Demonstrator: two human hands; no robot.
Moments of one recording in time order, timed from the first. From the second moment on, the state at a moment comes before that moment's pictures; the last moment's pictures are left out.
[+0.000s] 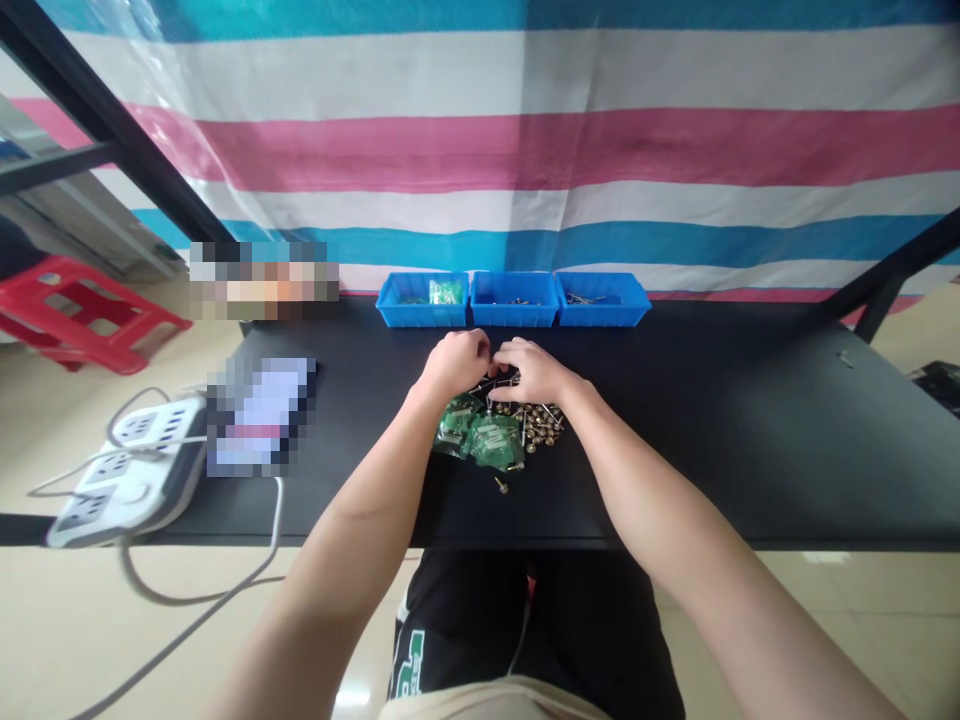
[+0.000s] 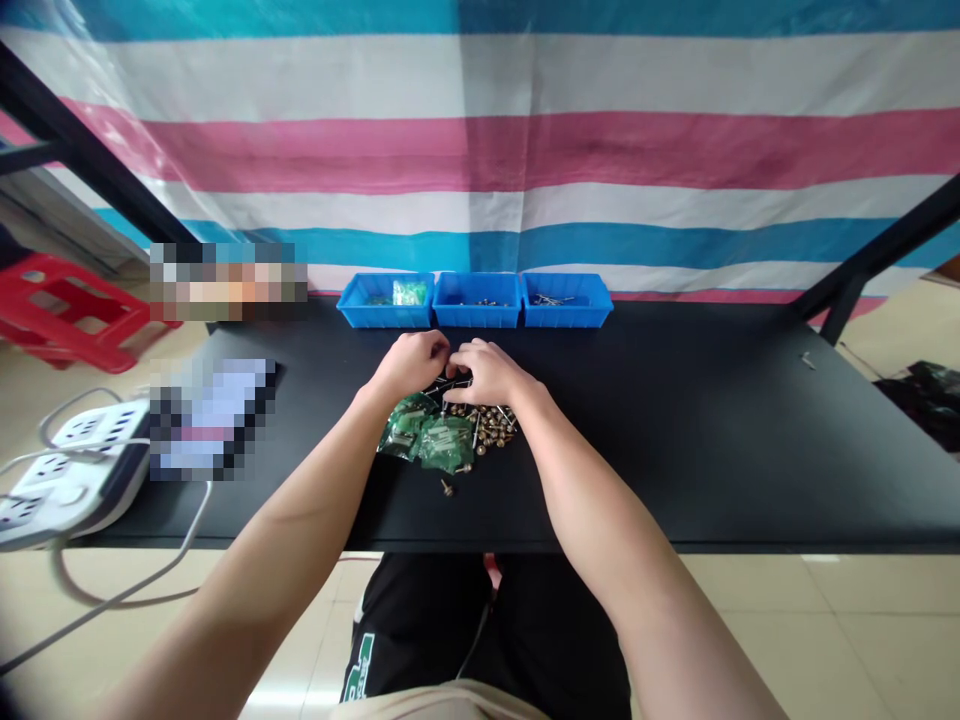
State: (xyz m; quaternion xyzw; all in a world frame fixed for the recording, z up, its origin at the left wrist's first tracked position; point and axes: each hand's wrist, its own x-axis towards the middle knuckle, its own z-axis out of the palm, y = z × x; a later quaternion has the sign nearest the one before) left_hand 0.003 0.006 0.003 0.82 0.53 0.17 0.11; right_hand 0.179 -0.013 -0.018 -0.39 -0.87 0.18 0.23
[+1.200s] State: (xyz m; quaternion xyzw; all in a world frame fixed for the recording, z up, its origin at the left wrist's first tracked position) left_hand 0.004 0.005 0.008 0.76 0.43 0.31 0.38; right_hand 0.189 -0.007 -0.016 -0.43 -0.68 0.42 0.42
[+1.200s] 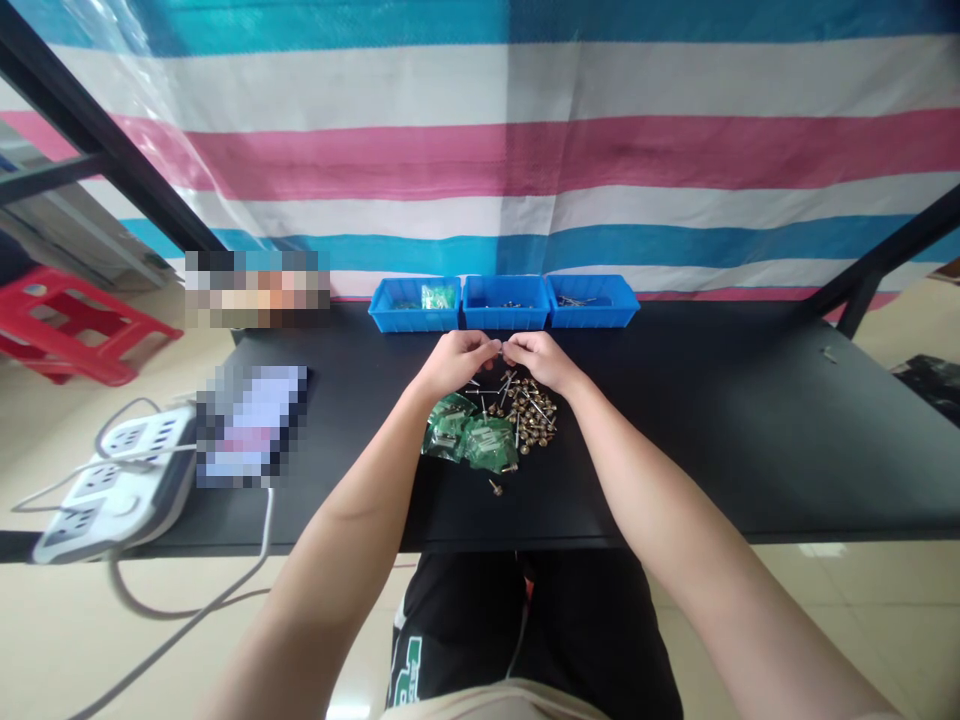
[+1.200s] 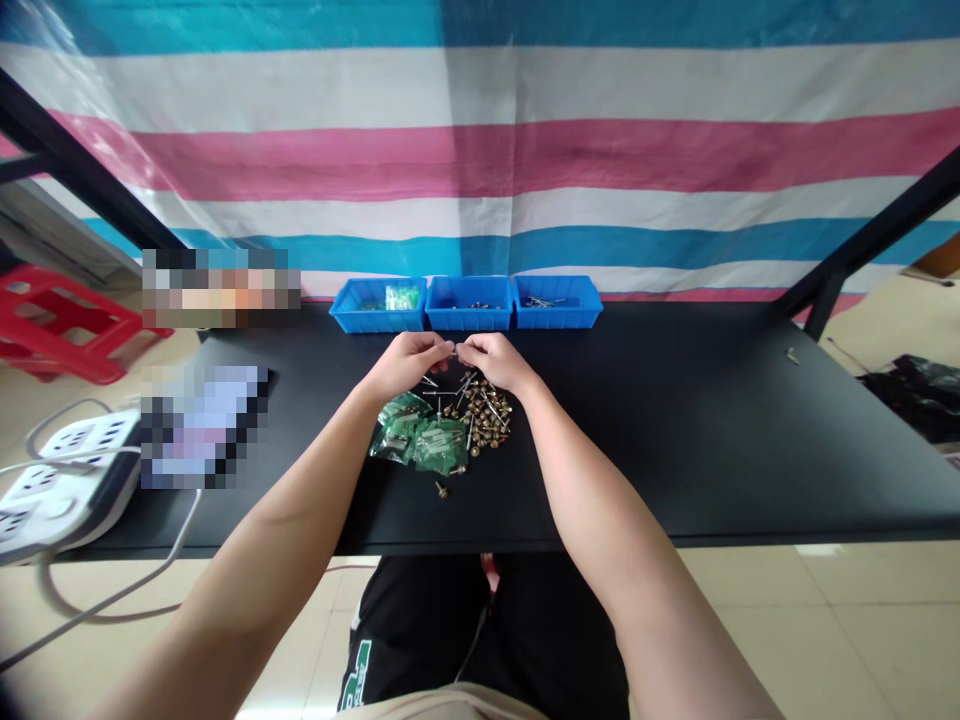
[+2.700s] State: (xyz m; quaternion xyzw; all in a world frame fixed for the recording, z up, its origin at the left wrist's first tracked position) left_hand 0.020 -0.006 -0.001 0.83 0.38 0.36 0.20; right_hand 0.171 -0.001 -0.020 -0.47 -0.44 0.47 0.60
